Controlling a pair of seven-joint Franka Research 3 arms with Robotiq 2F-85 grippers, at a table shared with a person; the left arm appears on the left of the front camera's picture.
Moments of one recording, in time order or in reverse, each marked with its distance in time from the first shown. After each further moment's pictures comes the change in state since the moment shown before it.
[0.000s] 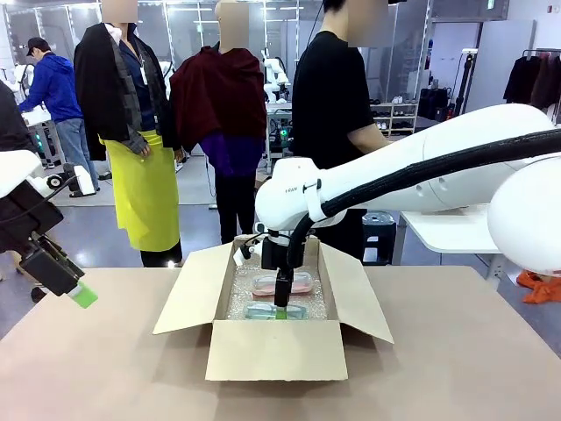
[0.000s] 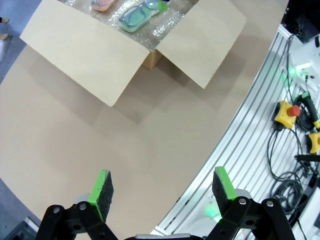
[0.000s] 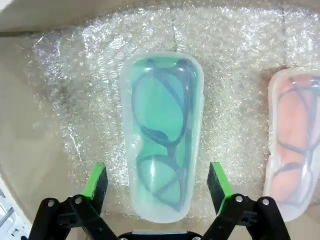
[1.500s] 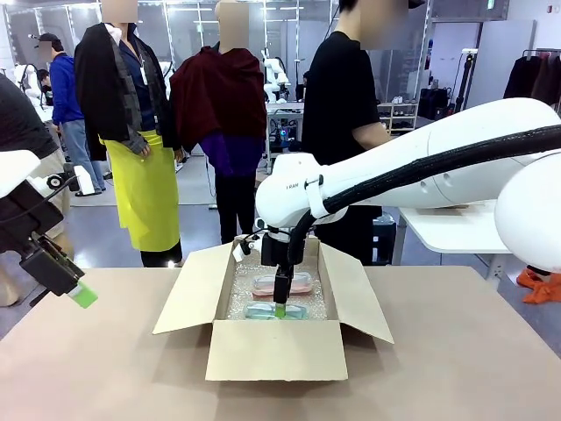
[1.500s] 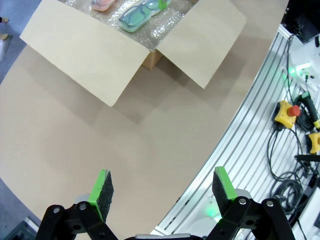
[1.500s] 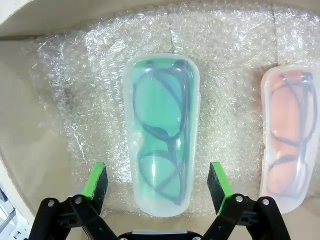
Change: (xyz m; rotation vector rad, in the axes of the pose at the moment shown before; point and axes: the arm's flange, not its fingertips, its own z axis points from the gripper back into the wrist) left arm 0.000 0.000 0.000 0.000 0.000 0.000; right arm 0.000 0.004 0.008 -0.016 -0.009 -0.016
